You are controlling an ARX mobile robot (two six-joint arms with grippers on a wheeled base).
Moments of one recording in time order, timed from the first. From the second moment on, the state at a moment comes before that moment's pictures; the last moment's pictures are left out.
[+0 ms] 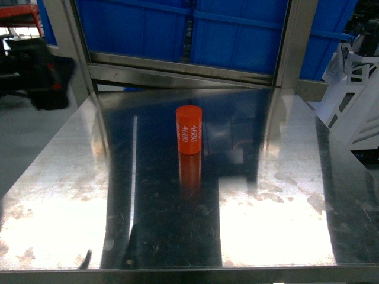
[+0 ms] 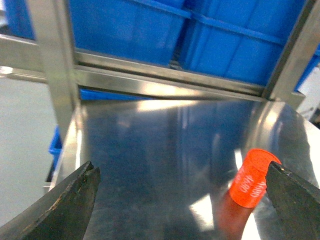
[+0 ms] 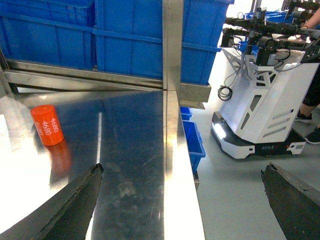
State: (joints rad) left arm -0.12 1.61 0.55 1.00 0.04 -0.11; right arm 0.00 0.00 0.01 -0.01 0.00 0.00
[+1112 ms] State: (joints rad) left arm -0.38 2.25 1.25 0.66 0.03 -0.07; right arm 0.00 0.00 0.01 -0.01 0.00 0.00
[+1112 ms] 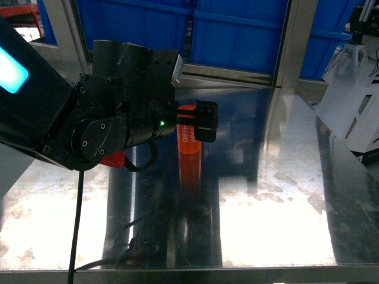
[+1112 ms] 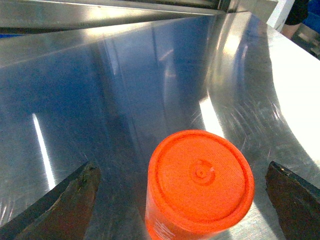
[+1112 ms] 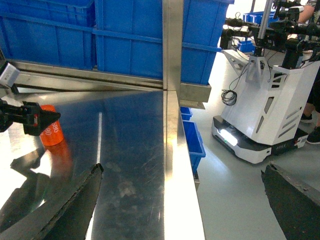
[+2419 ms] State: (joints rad) left arm -0.15 1.16 0.37 0.95 -0.03 -0.05; right arm 0.00 0.00 0.01 -0.01 0.00 0.00
